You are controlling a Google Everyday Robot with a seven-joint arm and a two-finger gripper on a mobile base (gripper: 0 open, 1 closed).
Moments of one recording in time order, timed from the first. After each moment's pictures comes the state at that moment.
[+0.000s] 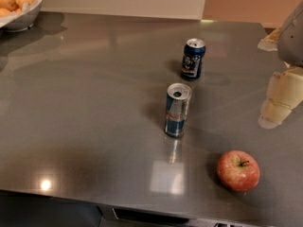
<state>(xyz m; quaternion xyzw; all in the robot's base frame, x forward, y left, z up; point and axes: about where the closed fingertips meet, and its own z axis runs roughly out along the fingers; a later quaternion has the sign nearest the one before) 0.438 -0.217 0.976 -0.60 0.78 -0.03 0.16</state>
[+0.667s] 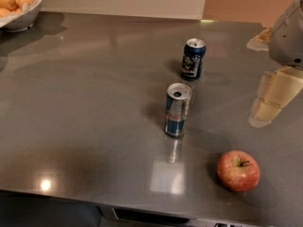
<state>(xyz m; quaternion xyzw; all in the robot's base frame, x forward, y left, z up) 0.443 -0.197 0.975 -0.62 0.76 -0.01 0.18</state>
